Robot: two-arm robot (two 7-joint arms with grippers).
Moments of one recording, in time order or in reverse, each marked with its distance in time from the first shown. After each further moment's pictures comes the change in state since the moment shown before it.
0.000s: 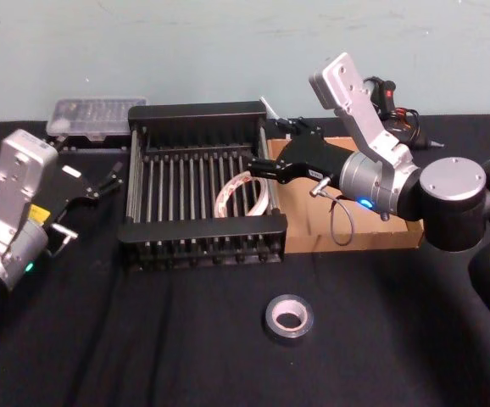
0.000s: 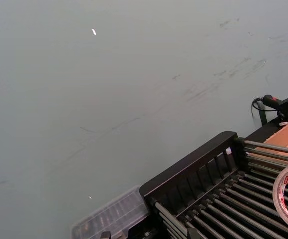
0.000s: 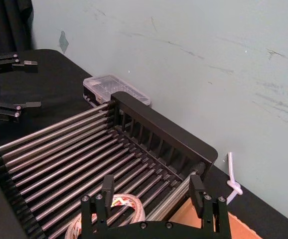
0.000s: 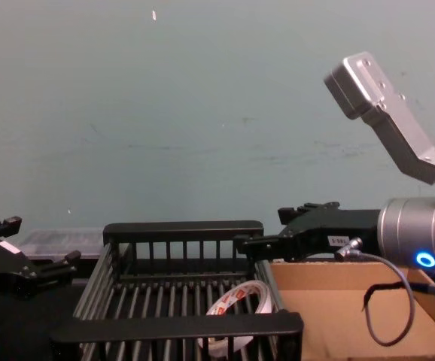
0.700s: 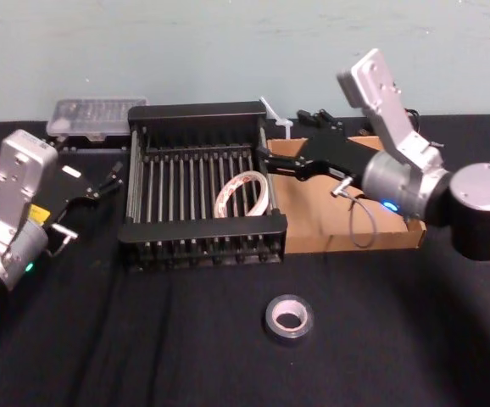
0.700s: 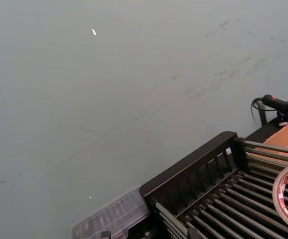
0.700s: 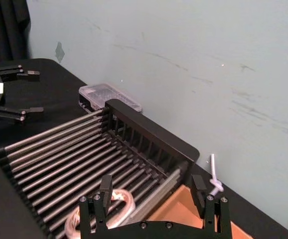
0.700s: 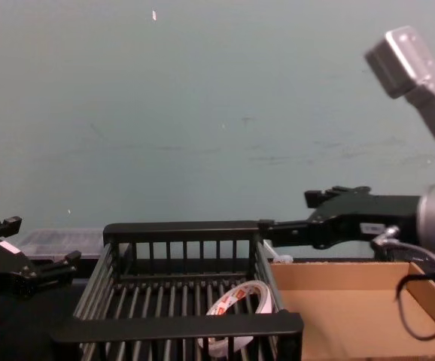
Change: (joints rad) left arm 0.000 0.000 0.000 0.000 0.000 0.000 0.000; right arm -0.079 0.061 0.046 -0.142 0.013 0.010 -0.016
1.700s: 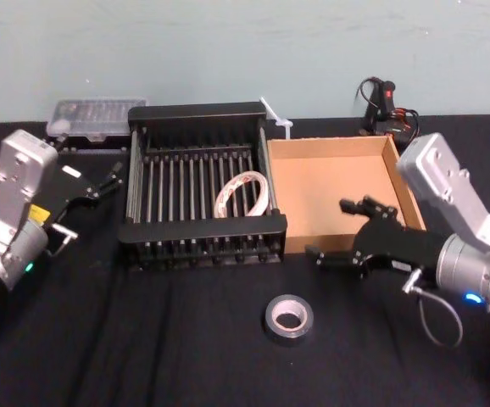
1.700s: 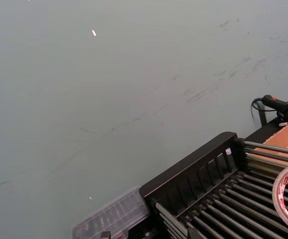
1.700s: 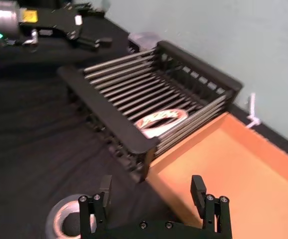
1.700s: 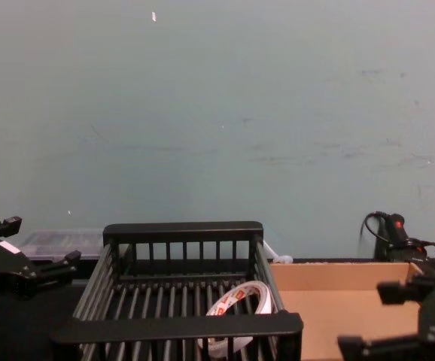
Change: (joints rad) left arm 0.000 0.000 0.000 0.000 0.000 0.000 0.000; right arm -0.318 0.290 0.063 -0.378 0.095 0.121 0.074
